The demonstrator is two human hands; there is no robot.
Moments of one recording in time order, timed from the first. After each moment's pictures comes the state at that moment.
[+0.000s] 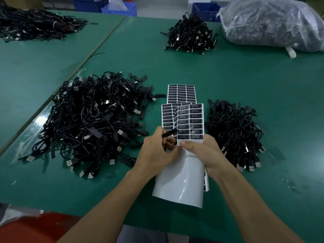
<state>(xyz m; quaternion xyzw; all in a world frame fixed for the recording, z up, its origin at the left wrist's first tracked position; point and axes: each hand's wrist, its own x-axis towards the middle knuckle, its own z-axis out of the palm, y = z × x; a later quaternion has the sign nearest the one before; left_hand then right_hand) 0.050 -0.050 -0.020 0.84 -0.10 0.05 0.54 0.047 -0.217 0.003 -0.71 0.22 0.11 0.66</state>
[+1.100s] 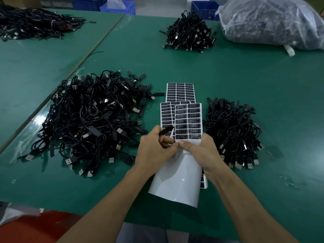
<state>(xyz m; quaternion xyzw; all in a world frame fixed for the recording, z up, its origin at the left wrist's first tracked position) 0.050 -0.052 -0.027 0.85 -0.05 0.05 0.52 0.036 -0.212 0.008 -0.74 0.18 0.09 0.65</state>
